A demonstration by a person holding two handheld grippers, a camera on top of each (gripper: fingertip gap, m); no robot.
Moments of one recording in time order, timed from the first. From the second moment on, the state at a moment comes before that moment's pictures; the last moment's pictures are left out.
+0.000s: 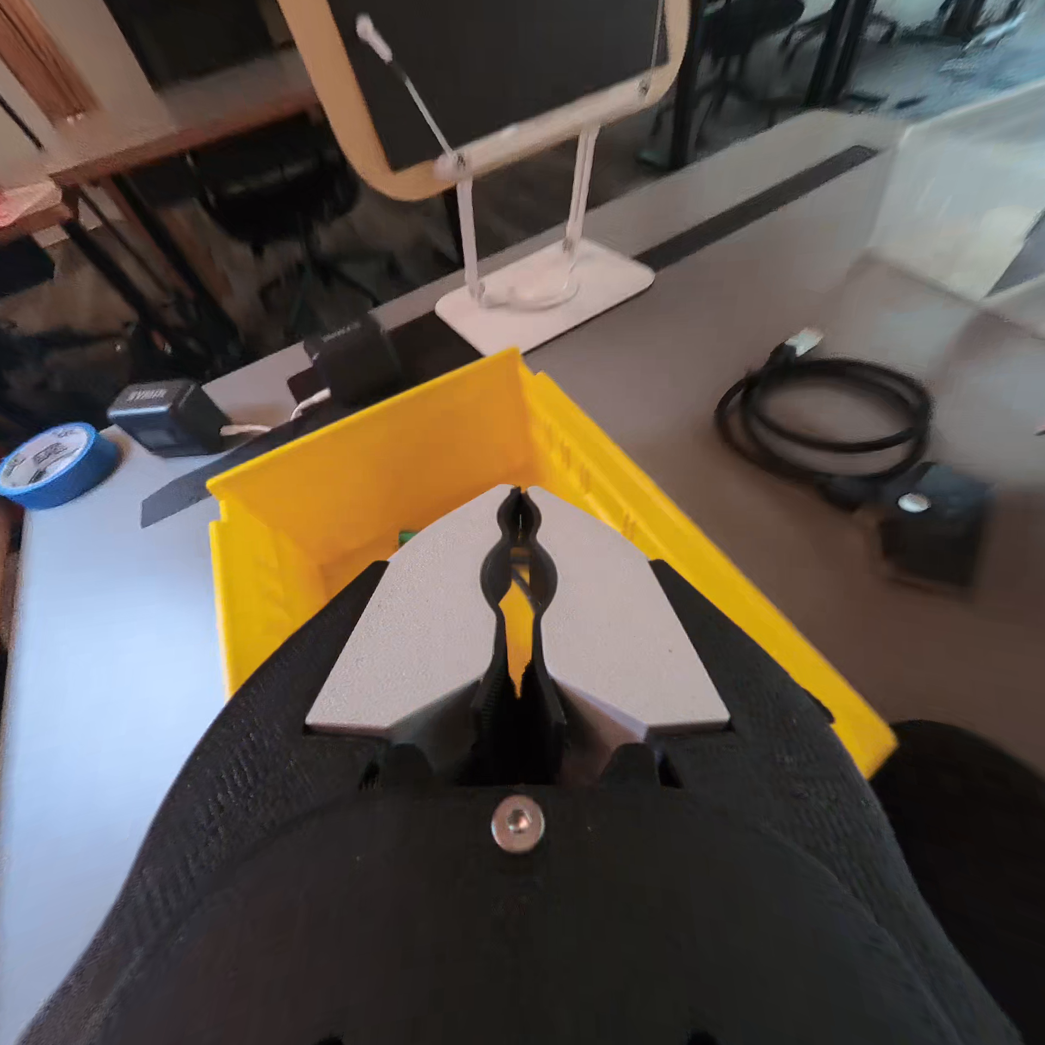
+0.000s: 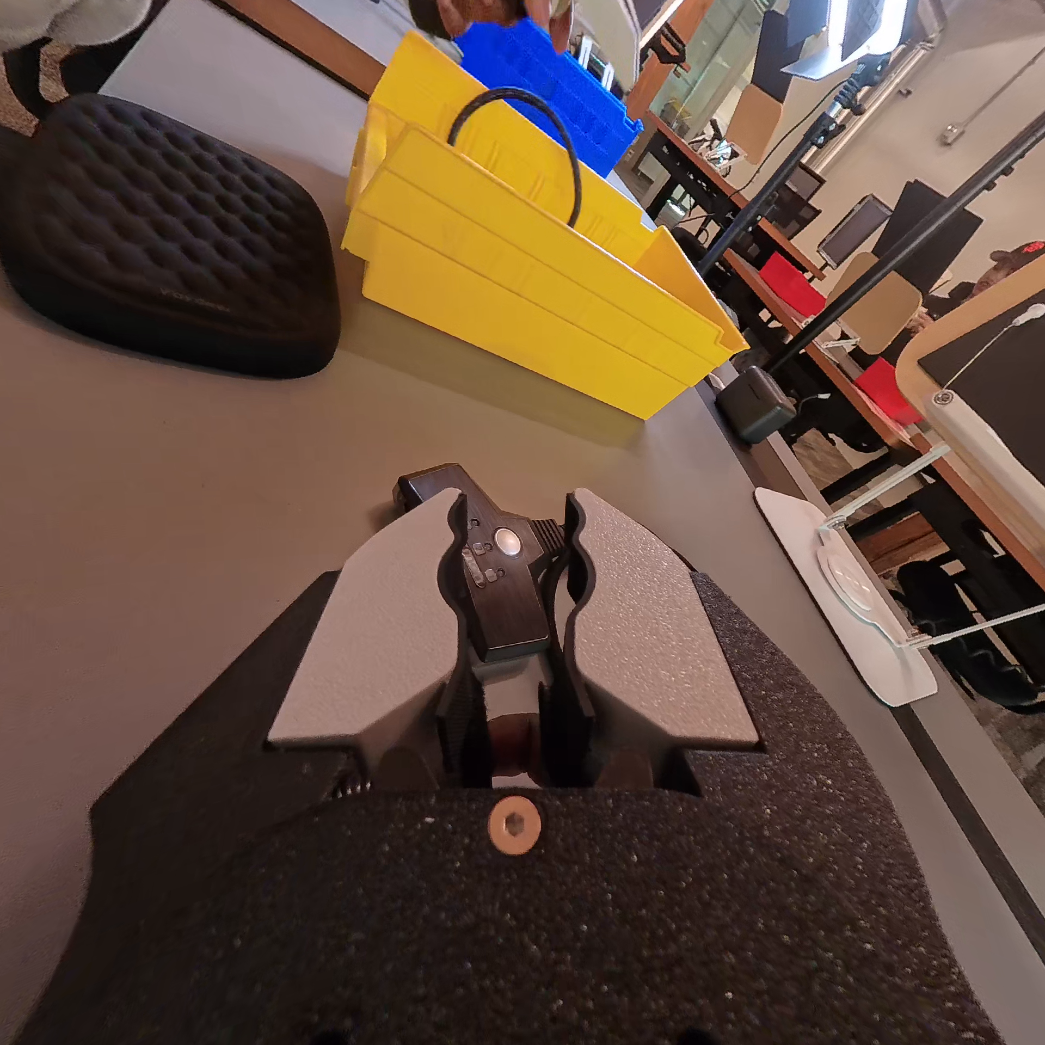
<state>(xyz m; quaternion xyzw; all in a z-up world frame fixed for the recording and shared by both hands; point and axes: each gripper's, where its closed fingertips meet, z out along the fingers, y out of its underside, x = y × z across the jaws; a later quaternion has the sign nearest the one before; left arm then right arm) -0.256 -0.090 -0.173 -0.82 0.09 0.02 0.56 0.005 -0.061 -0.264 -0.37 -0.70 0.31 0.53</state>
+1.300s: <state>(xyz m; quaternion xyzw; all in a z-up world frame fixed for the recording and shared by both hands) -0.099 -0.112 -0.125 -0.63 0.16 -0.32 0.69 -0.003 -0.091 -0.212 -0.36 -0.62 0.45 0.53</state>
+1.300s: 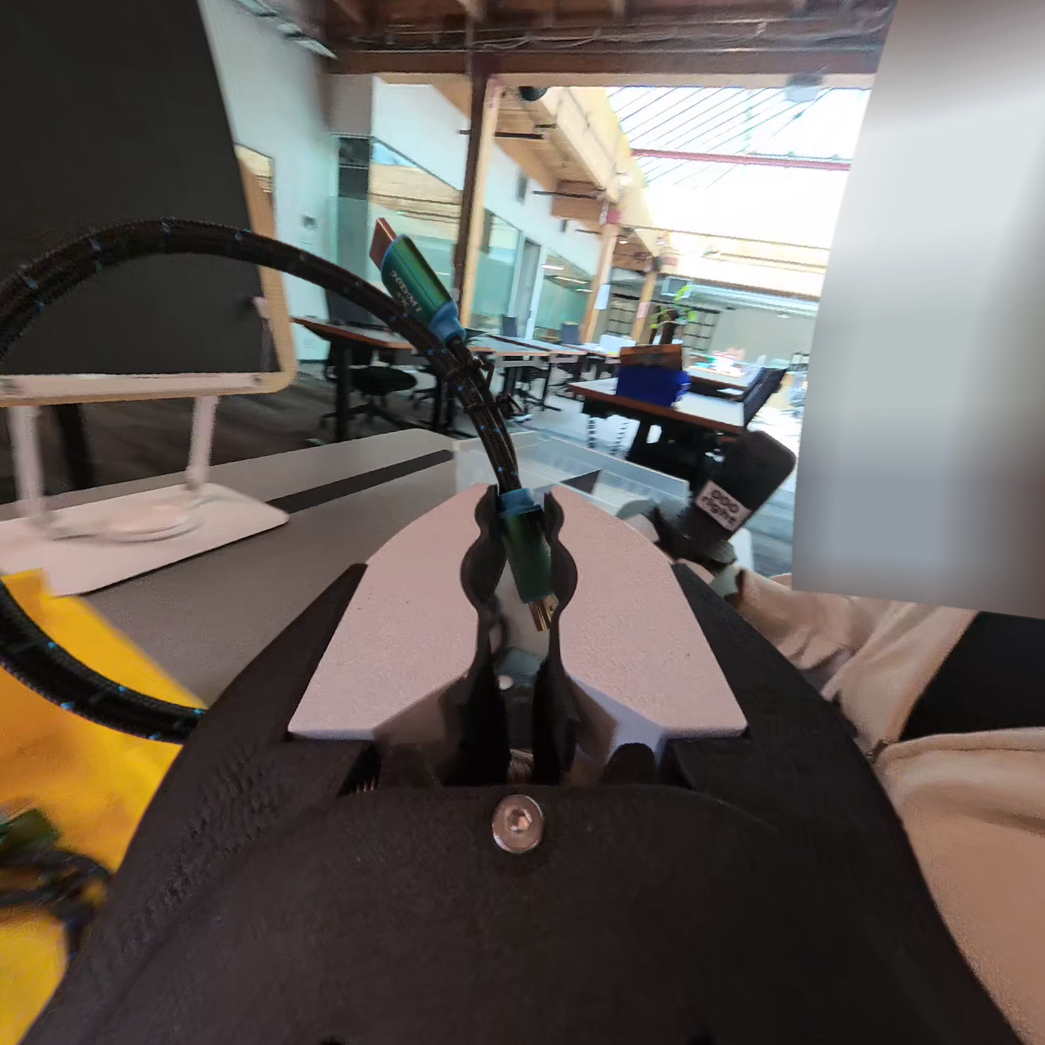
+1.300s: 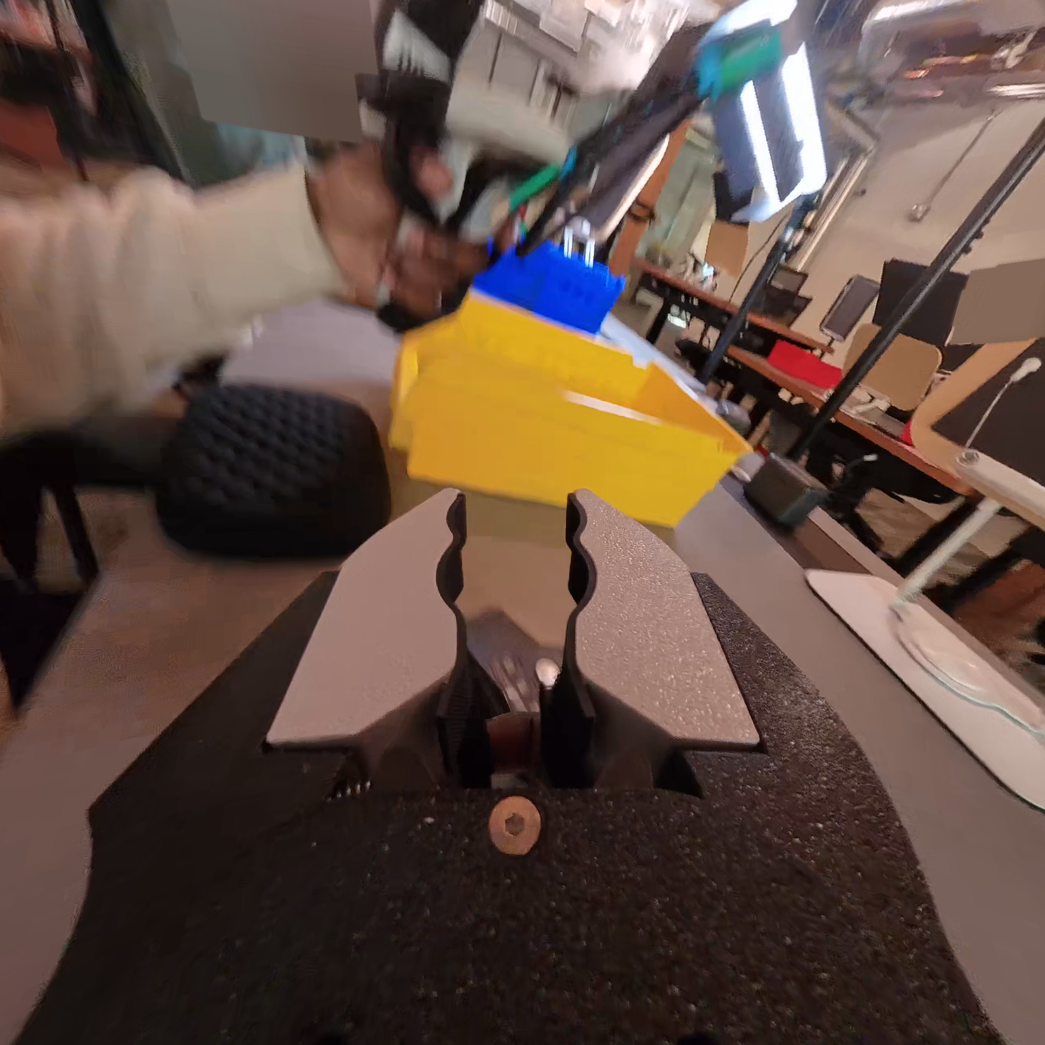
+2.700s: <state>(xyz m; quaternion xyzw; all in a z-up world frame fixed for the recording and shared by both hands) 0.001 -0.111 -0.190 -0.66 0.40 -0.07 0.64 0.001 -0.115 -0.183 -0.36 -0.68 0.44 0.45</state>
